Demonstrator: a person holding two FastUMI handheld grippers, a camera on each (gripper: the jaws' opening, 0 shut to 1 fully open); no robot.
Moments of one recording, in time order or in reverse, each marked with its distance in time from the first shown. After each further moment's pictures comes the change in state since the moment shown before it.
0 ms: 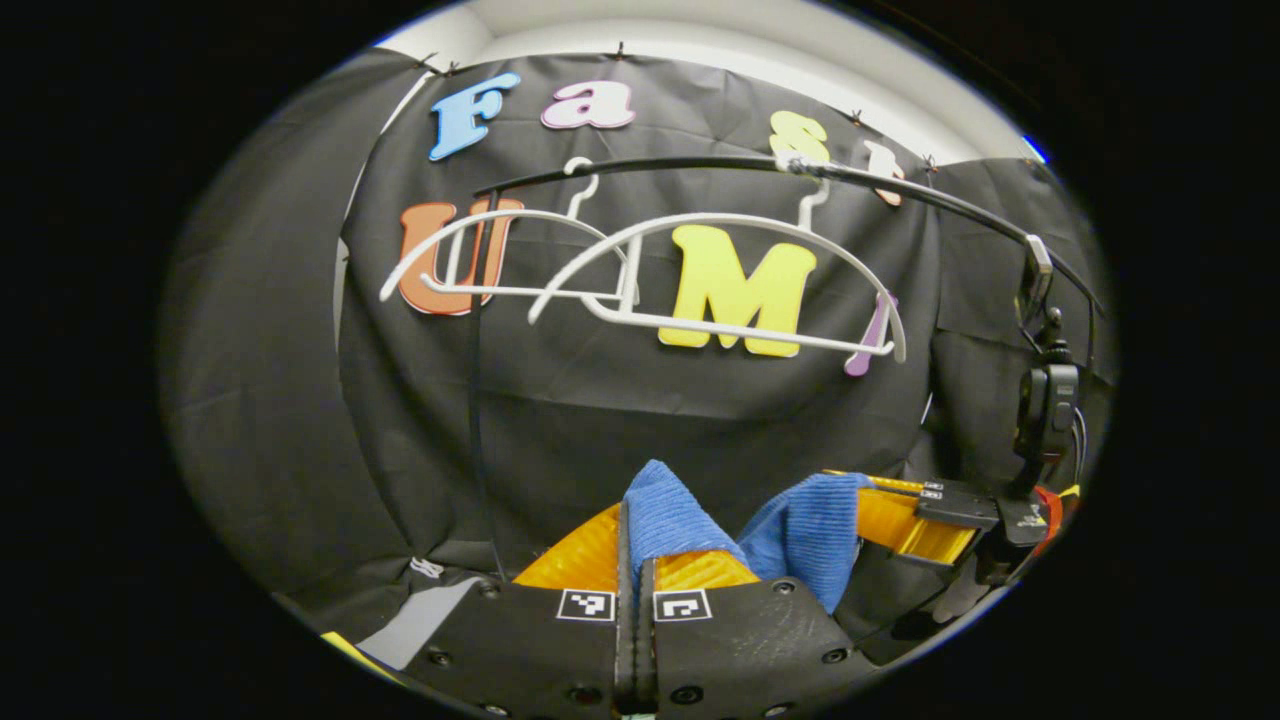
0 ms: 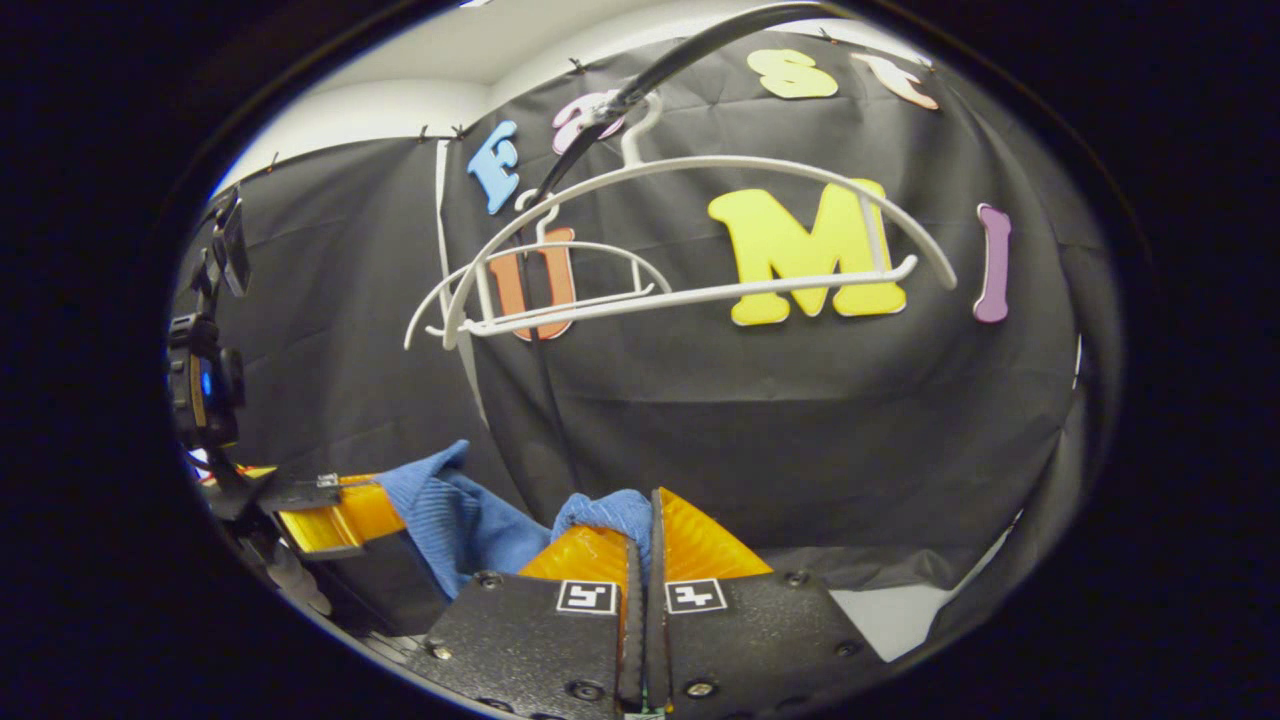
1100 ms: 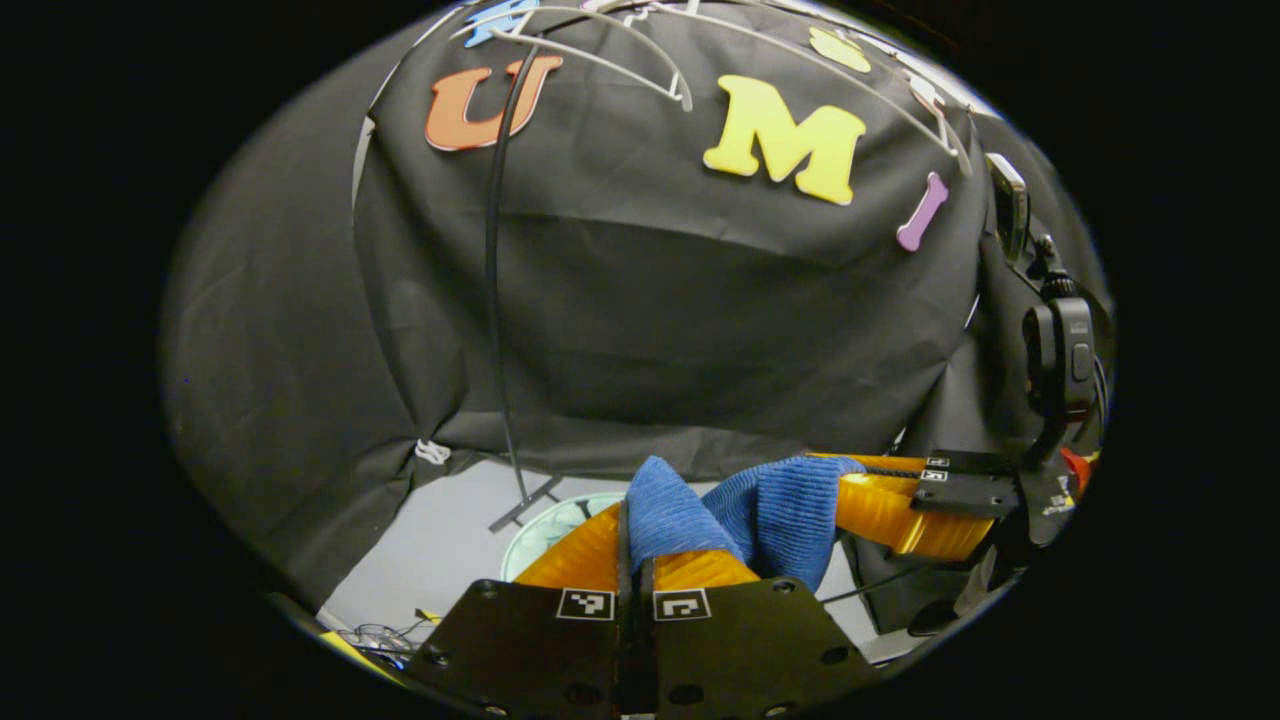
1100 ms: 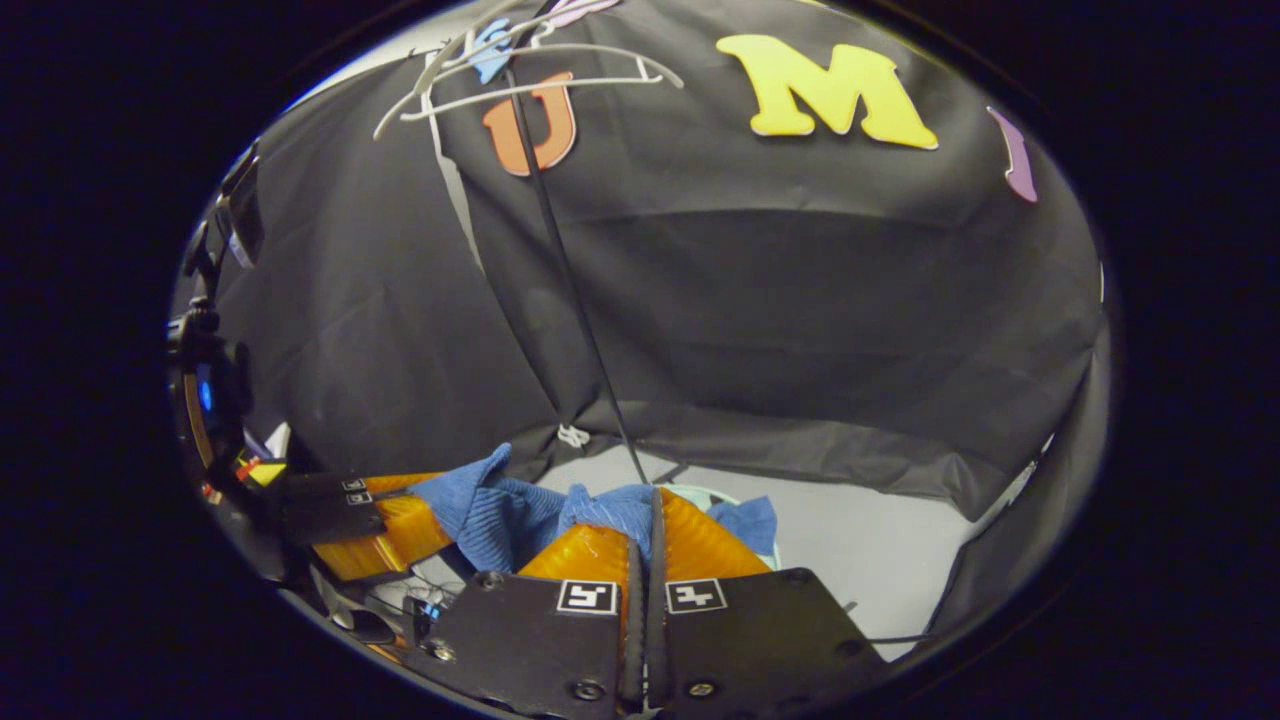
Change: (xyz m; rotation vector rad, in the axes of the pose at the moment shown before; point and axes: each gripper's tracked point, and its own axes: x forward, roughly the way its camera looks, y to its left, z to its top) left arm 0.022 0.018 -0.236 -0.096 0.384 0.085; right arm 0.034 -0.031 -0.211 -0.023 0.443 -0.018
